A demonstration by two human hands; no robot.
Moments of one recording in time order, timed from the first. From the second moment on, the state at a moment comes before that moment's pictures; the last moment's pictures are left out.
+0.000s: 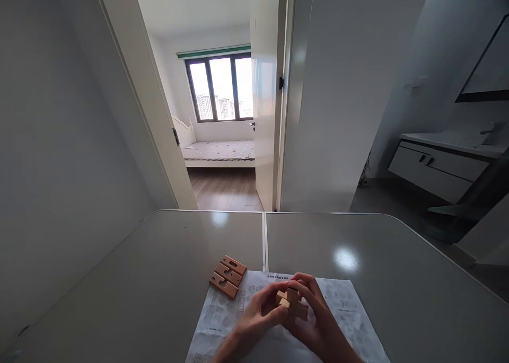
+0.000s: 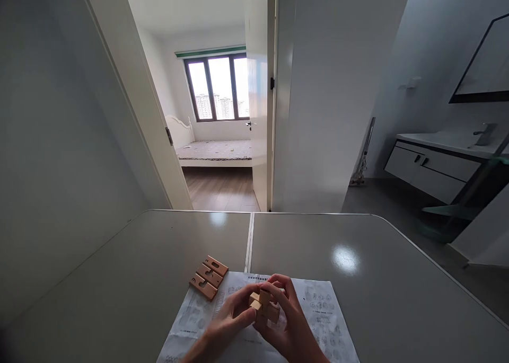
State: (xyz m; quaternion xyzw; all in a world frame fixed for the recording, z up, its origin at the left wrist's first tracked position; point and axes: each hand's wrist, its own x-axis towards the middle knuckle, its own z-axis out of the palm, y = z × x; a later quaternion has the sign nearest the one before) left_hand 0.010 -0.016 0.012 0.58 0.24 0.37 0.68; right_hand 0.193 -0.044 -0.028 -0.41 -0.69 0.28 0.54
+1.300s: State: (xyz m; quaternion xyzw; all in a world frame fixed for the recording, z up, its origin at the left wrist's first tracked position) left_hand 0.009 -0.008 0.000 0.49 0.31 0.46 0.68; right_hand 0.201 -0.037 -0.044 -0.54 -0.71 0.21 0.39
